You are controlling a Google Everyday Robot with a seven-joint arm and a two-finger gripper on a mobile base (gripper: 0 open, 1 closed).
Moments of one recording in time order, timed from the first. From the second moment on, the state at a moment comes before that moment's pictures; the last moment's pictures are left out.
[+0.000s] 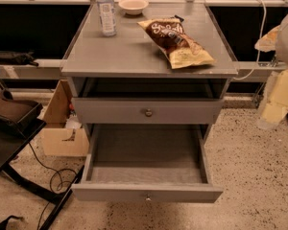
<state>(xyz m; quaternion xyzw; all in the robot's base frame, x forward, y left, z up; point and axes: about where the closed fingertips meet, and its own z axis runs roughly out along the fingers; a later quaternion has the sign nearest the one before) 0.438 -0.217 0.976 -0.60 0.78 -0.03 0.16</state>
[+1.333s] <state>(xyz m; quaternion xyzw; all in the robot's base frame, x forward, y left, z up) 0.618 -0.198 0.993 -0.48 0.84 0.05 0.25</state>
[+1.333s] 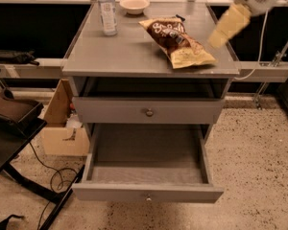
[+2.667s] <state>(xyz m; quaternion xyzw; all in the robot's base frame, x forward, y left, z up) 0.792 -0.108 0.945 -0.36 0.89 0.04 0.27</state>
